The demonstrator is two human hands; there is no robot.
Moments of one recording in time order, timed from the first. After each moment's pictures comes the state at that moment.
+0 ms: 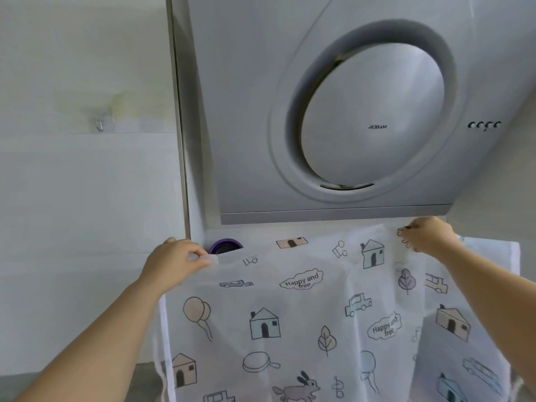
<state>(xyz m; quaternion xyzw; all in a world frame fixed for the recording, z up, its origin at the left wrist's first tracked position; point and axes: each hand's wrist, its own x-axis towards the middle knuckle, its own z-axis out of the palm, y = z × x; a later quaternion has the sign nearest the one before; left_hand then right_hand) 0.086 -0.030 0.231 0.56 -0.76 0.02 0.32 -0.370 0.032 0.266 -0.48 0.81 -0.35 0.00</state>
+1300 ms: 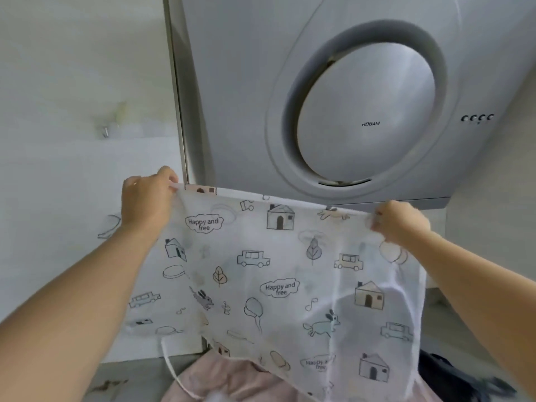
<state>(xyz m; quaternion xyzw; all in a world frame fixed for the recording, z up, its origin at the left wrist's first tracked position) 0.095 -0.014 0.325 0.54 -0.65 0.30 0.45 -0.323 0.035 0.282 -0.56 0.78 -0.25 -0.07</state>
